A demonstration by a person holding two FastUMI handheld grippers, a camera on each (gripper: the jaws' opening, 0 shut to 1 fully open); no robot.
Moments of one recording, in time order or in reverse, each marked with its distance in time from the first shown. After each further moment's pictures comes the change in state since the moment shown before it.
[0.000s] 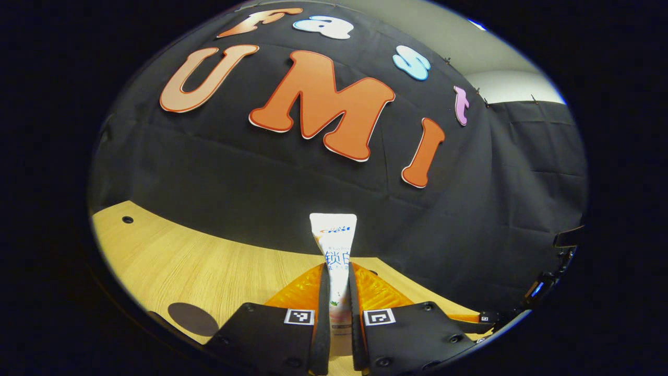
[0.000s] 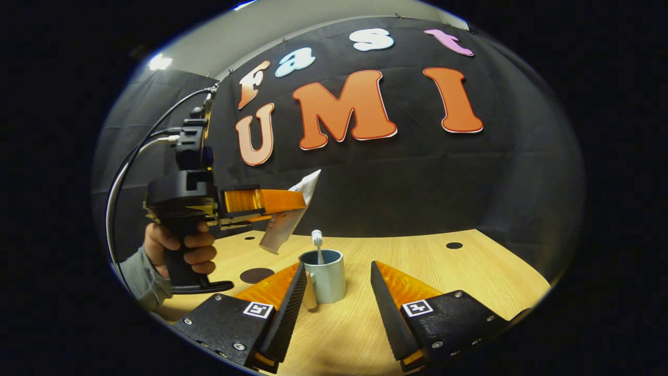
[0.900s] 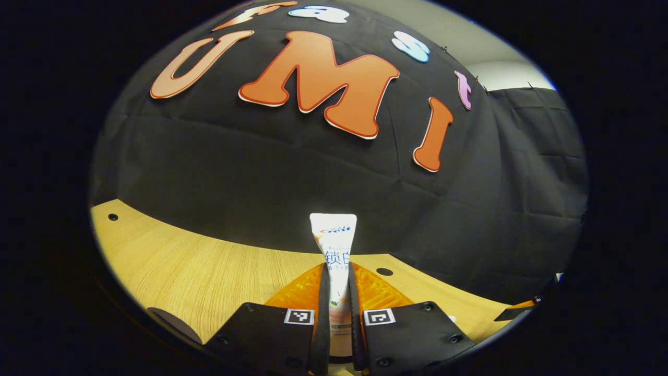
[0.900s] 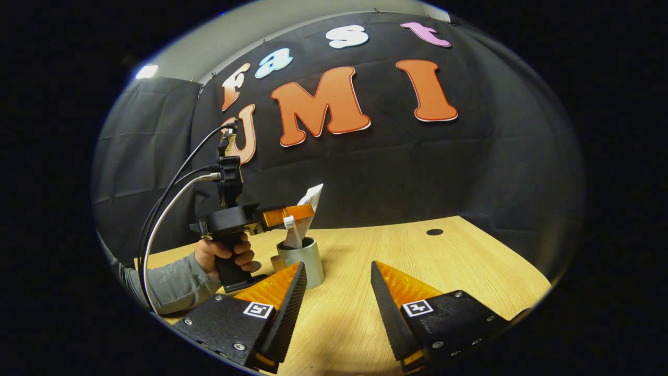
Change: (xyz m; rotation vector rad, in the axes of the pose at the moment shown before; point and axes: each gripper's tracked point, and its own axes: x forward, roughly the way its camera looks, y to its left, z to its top) left arm 0.071 0.028 -0.058 0.040 0.029 0.012; right arm -0.020 -0.040 -0.020 0.042 0.041 -0.061
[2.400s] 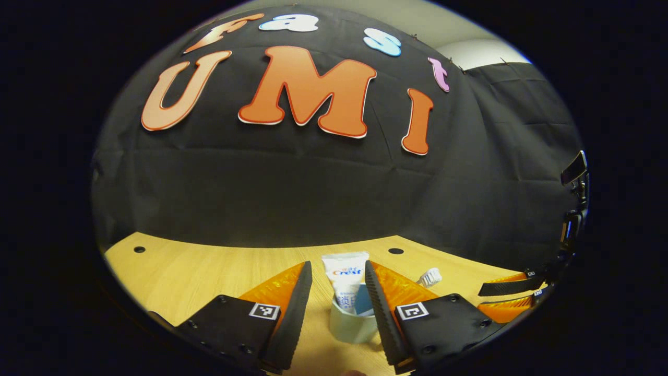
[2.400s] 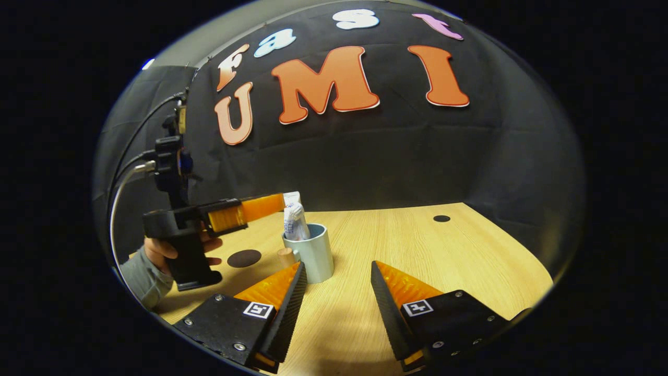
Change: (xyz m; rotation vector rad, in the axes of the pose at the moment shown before) left arm -0.086 0.023 0.023 0.190 0.019 0.005; right arm 0.029 0.027 -0.010 -0.058 0.127 -0.041
